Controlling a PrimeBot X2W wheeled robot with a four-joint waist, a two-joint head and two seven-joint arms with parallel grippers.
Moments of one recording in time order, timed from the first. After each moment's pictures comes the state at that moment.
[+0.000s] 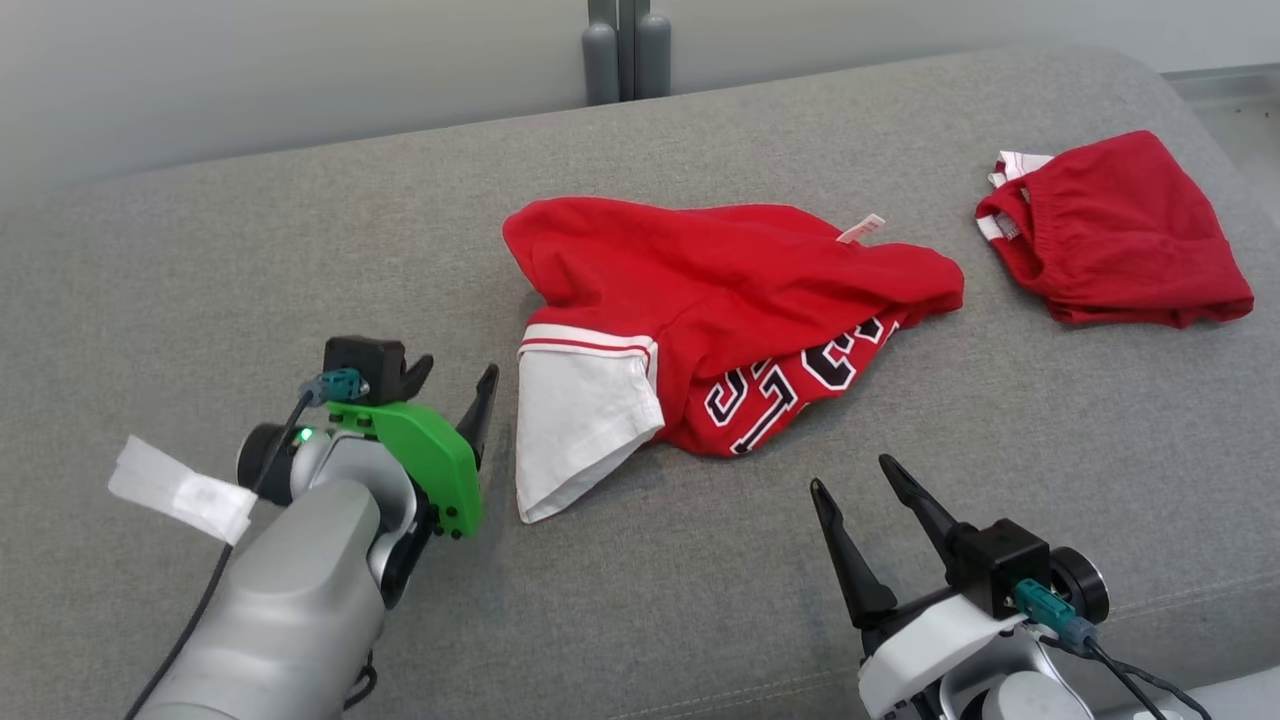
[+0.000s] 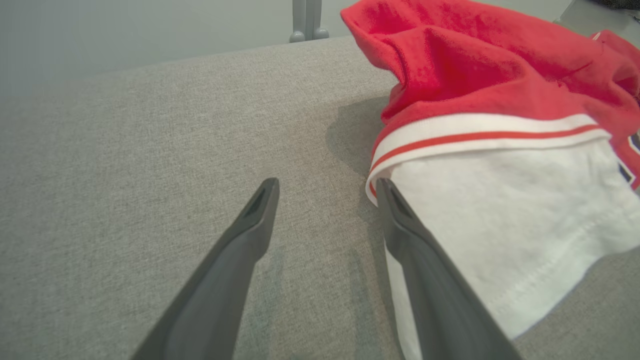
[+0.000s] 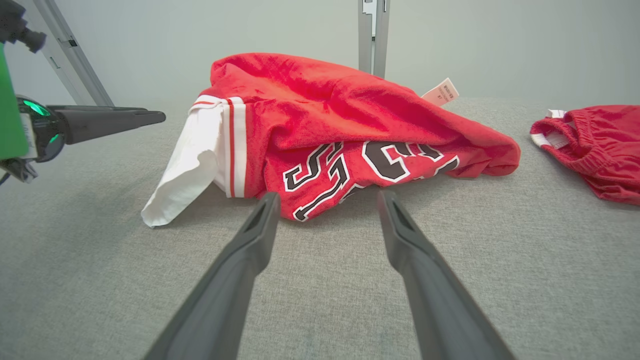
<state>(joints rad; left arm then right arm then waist) -0.80 0.17 -0.91 1.07 -0.85 -0.11 -0.20 -0.06 -0.05 0.23 0.19 0.11 0.13 -0.20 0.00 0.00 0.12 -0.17</state>
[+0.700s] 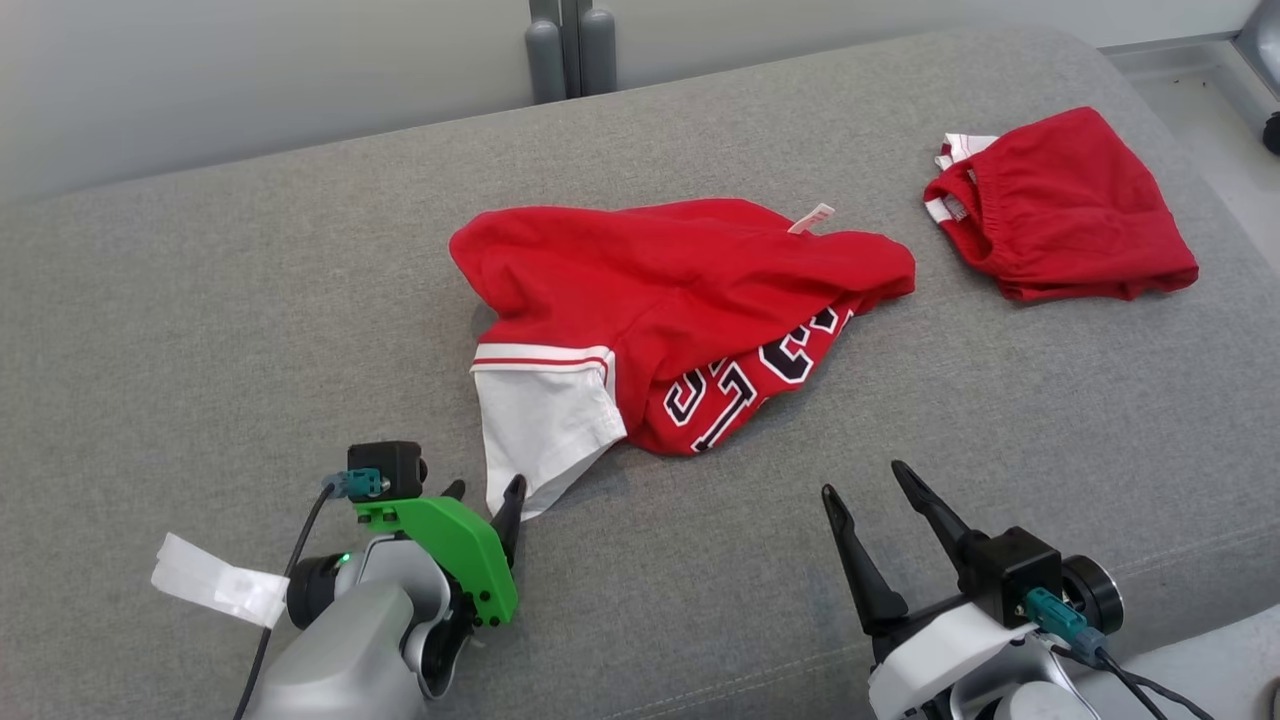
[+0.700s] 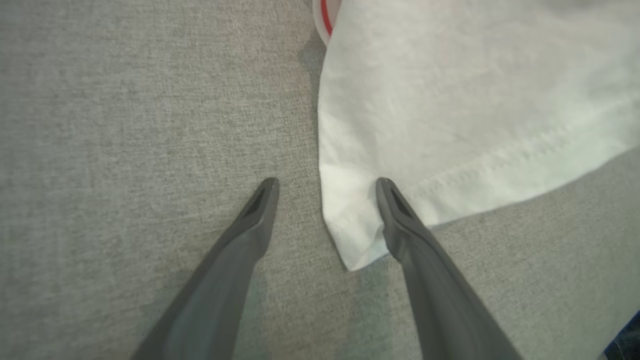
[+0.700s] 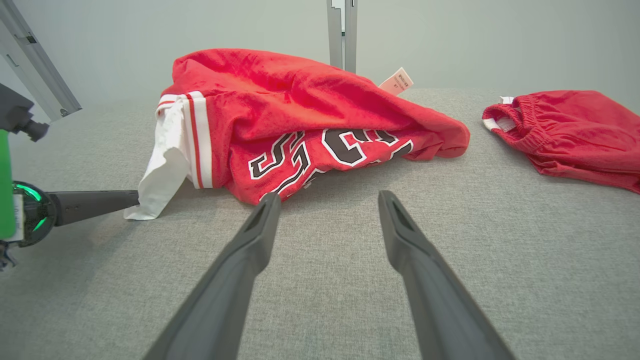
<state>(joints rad) -0.60 0.11 -0.84 1.04 -1.01 -0.07 -0.11 -0.03 -0.05 0.21 0.15 0.09 0.13 -0.18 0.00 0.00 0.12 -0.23</state>
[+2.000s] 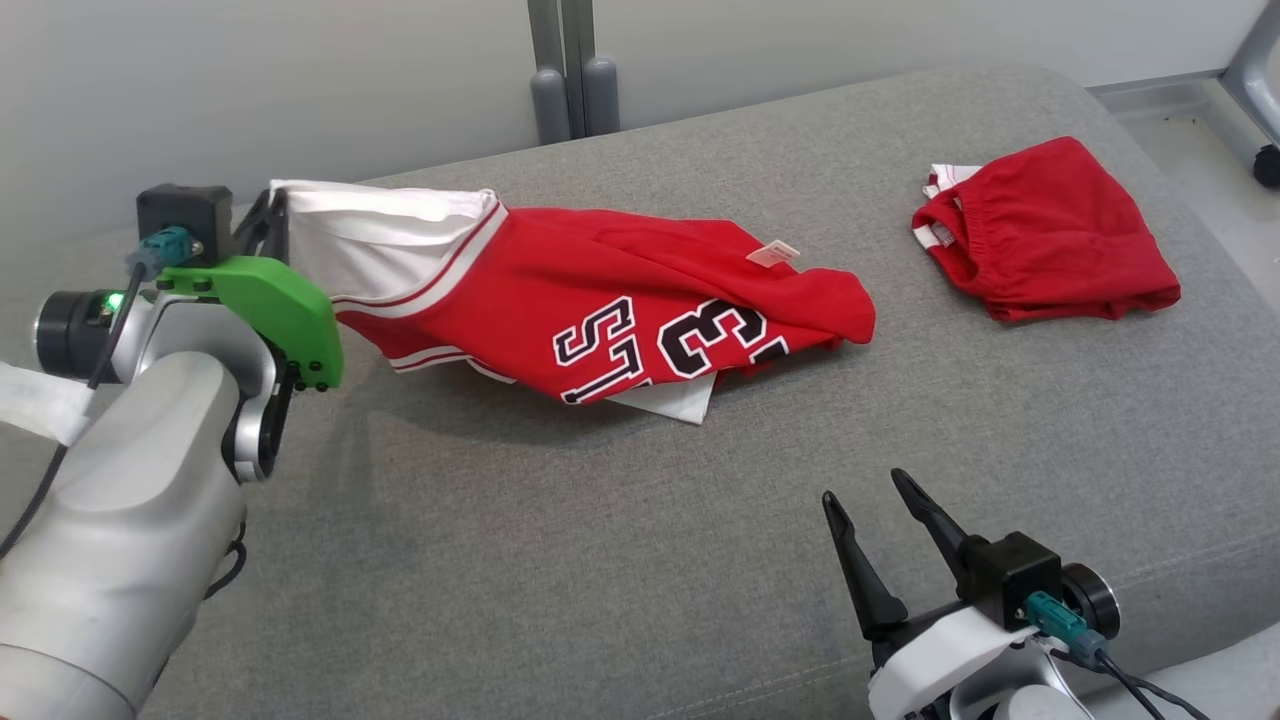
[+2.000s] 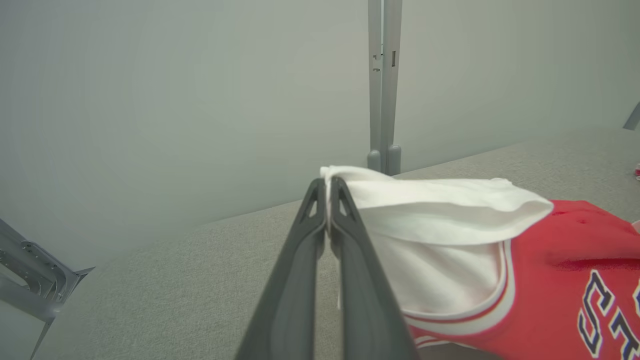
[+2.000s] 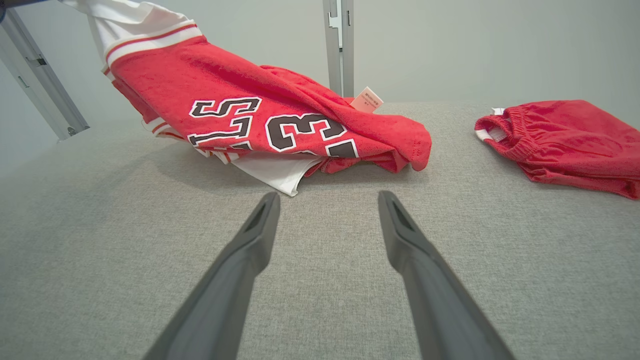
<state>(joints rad) -0.90 0.39 -0.85 0.81 -0.85 0.15 -0.15 -0.03 -0.05 0.22 0.18 0.11 0.13 -0.20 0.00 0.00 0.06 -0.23</state>
